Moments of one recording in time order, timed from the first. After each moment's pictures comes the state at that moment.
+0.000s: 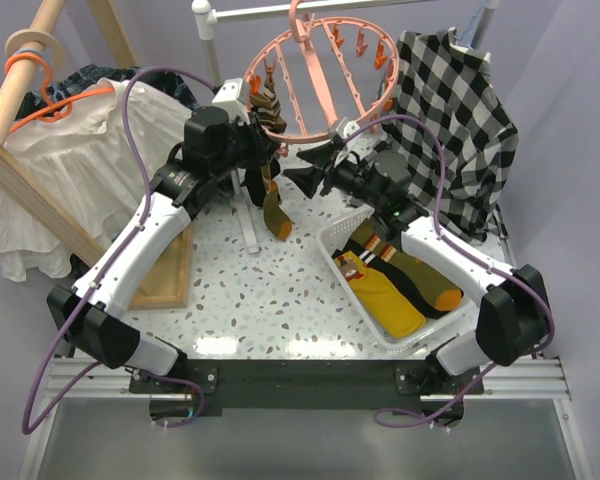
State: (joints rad) left arm -0.47 1.46 1.56 -0.37 0.02 -0.44; right arm 0.58 1.48 1.15 0.49 -0.46 0.09
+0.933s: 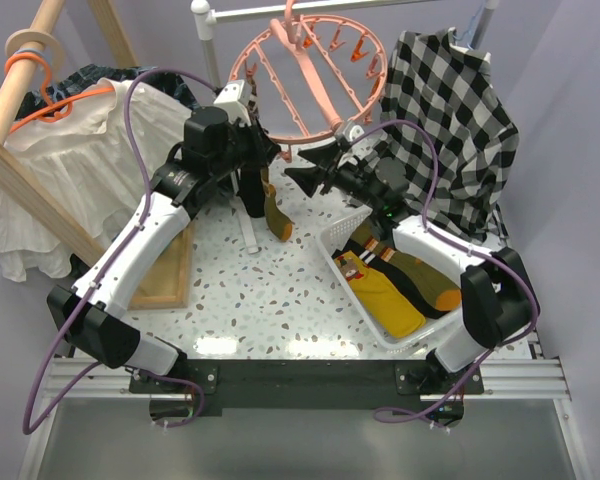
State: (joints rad) left arm -0.47 1.46 1.56 -0.39 0.08 -0.44; right arm 0.52 1.60 1.08 0.77 -0.51 0.19
